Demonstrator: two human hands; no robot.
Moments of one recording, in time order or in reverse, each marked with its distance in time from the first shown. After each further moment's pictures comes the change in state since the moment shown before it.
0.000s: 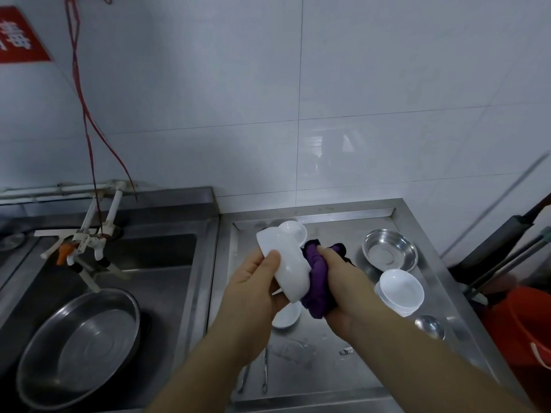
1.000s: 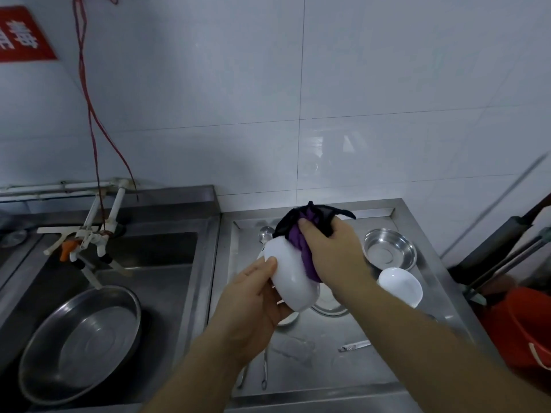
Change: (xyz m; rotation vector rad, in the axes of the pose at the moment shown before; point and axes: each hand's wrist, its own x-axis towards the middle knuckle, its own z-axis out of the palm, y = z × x) left_hand -0.007 -0.005 -0.013 -0.173 -0.163 -0.169; right_hand 0.008 -0.021 0.013 -0.641 0.043 -0.670
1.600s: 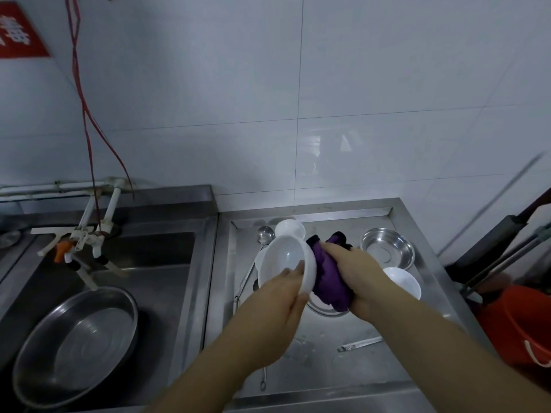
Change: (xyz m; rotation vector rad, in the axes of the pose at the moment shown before) left_hand 0.007 -0.015 -0.010 1.626 -0.172 0.421; right_hand 0.002 0.030 -0.029 0.371 -0.162 0.558
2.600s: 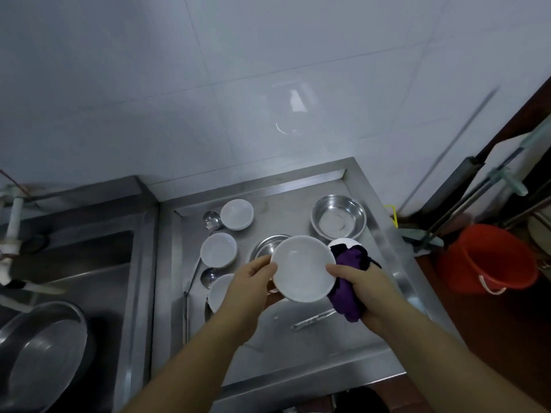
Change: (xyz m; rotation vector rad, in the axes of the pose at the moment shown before) left_hand 0.121 0.031 0.122 -1.096 0.055 -0.709; right_hand 0.057 0.049 -0.191 0.188 0.114 0.016
